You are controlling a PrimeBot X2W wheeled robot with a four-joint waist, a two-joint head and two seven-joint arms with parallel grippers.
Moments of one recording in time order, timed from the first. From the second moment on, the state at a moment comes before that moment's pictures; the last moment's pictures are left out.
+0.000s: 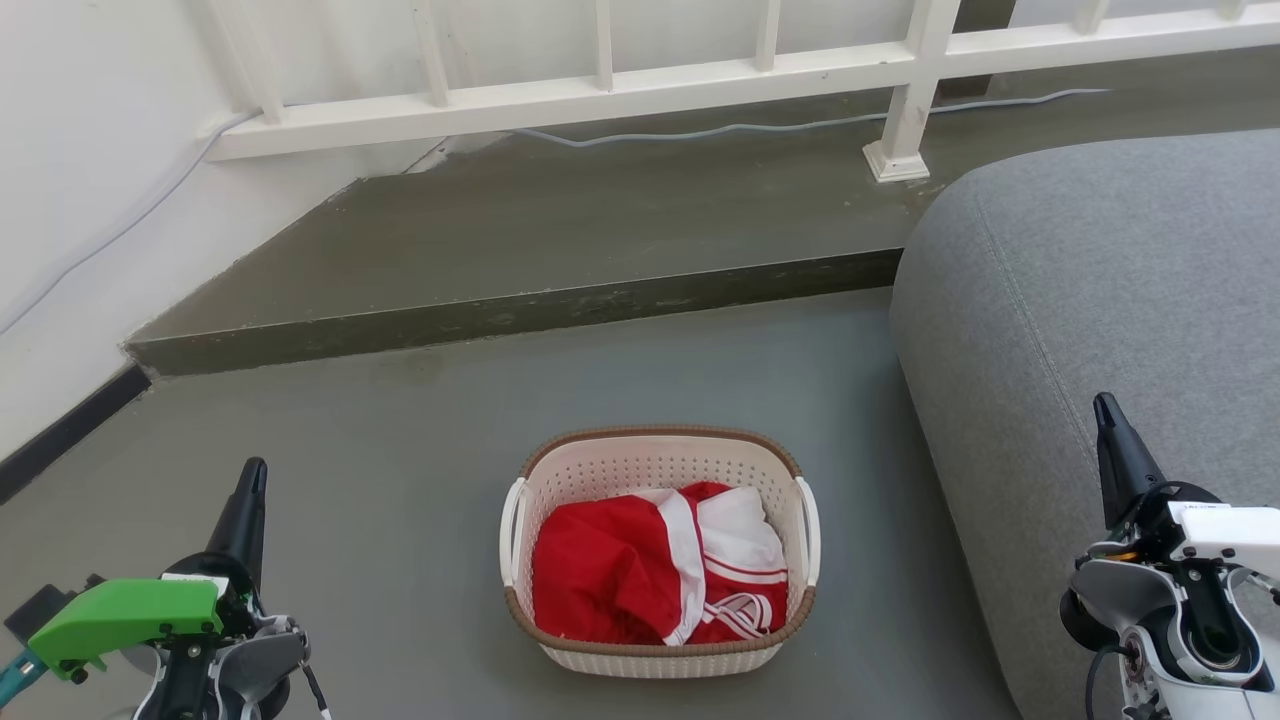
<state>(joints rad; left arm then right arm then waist) -0.10 0.04 0.09 0.28 -1.60 -0.12 0.11 -0.07 -0.04 -0.13 0.28 1.60 0.12 0.10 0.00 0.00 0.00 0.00</state>
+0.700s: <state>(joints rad) -0.10 0.04 0.09 0.28 -1.60 -0.12 0.11 -0.07 -0.04 -0.13 0.28 1.60 0.12 0.10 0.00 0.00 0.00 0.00</state>
